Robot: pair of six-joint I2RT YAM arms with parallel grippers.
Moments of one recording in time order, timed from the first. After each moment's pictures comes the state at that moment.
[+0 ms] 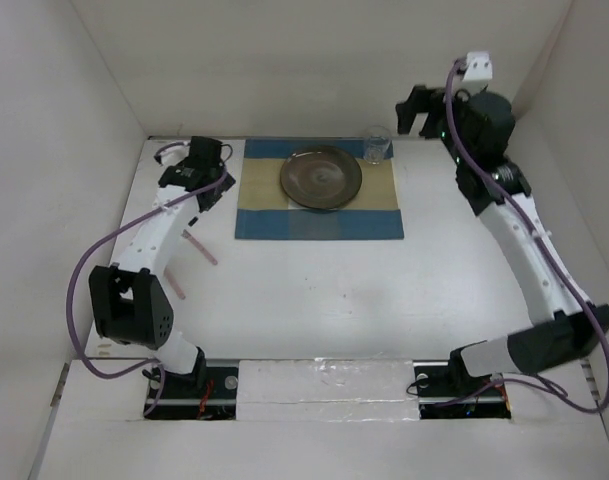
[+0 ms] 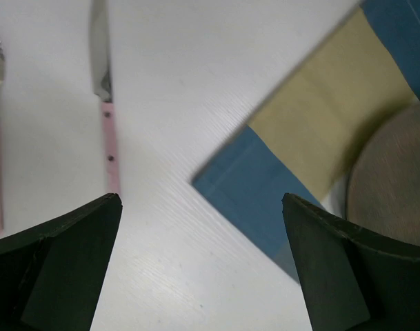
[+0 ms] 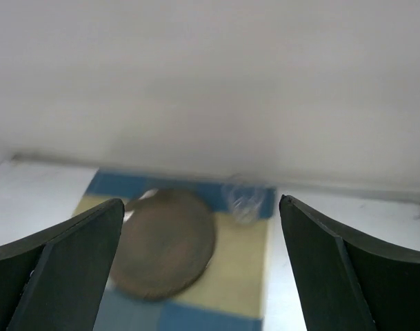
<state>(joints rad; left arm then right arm) -0.26 1.54 1.41 -0.82 -0.48 -0.93 0.24 1.49 1.70 -0.21 0.08 0.11</state>
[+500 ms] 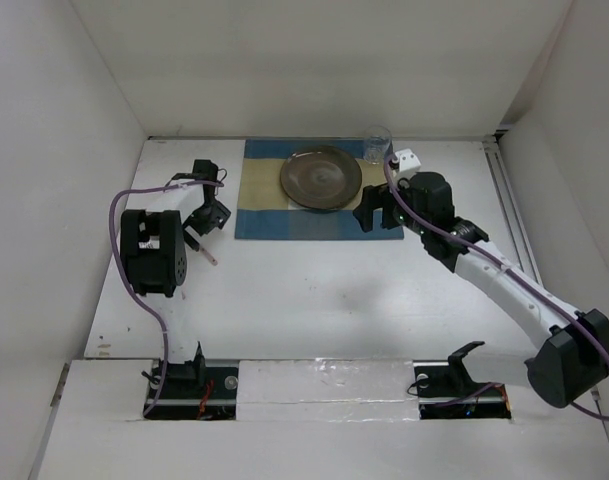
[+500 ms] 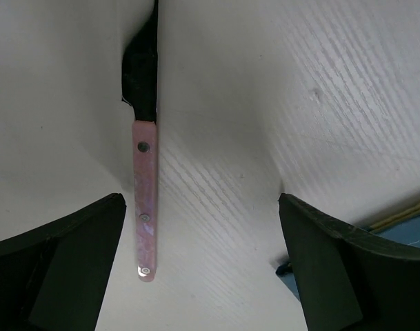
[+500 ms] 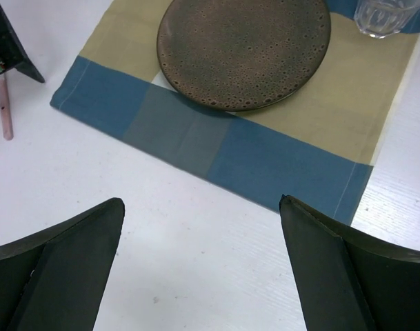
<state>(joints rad) -0.06 1.95 1.38 -0.80 -0.33 -0.92 0.48 1.23 1.00 -0.16 -0.05 0.17</state>
